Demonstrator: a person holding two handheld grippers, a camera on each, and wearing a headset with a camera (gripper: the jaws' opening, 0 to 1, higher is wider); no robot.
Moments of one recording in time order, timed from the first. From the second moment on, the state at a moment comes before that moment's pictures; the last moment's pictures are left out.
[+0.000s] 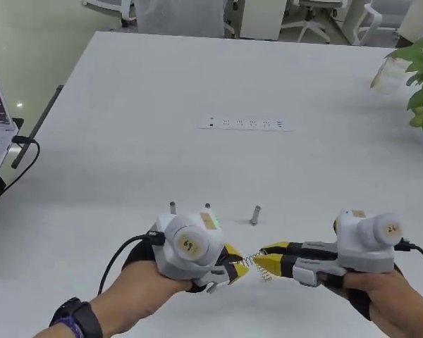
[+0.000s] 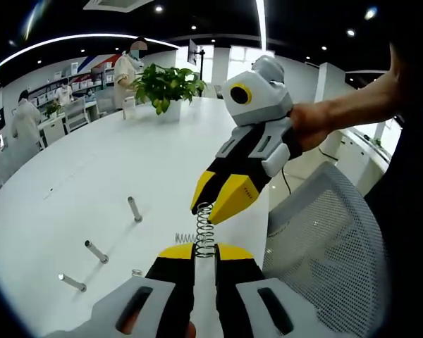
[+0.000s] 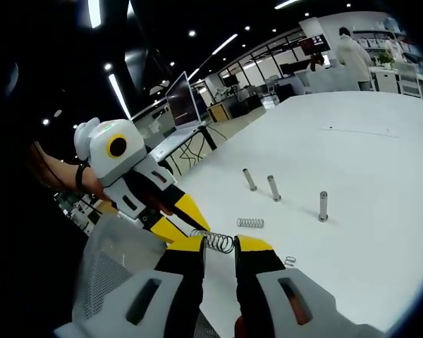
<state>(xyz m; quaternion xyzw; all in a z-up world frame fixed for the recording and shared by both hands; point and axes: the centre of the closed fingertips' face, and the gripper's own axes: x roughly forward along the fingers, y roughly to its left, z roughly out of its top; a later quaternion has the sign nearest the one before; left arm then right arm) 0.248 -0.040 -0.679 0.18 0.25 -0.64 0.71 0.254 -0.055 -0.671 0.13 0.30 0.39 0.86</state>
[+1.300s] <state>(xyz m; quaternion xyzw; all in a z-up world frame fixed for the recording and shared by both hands) 0.255 -0.046 -0.660 0.16 0.21 -0.64 0.72 0.256 -0.054 -0.659 0.26 0.28 0.38 0.84</state>
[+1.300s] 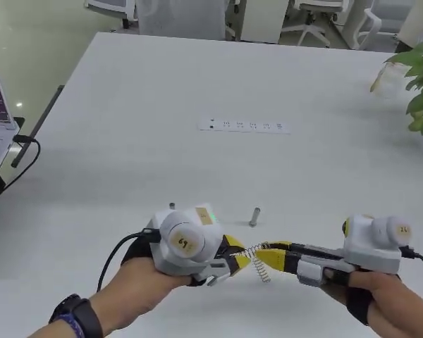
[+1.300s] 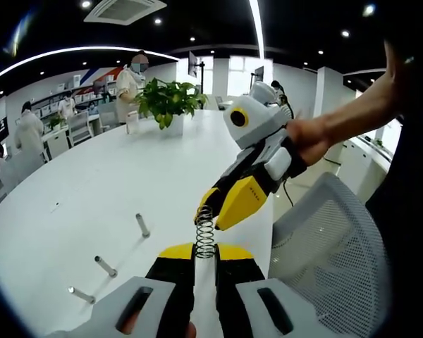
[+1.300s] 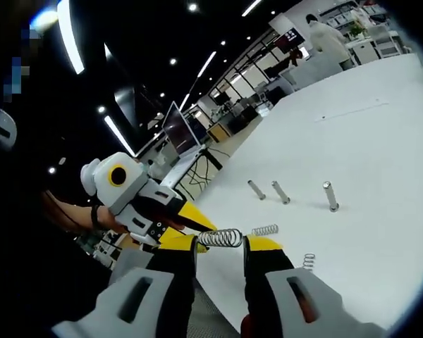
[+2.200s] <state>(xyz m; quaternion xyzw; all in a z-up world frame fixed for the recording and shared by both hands) 0.254 -0.044 -0.675 0.20 0.21 -0.64 0.71 0.261 -0.049 -0.657 0.24 0.27 0.38 0.85</state>
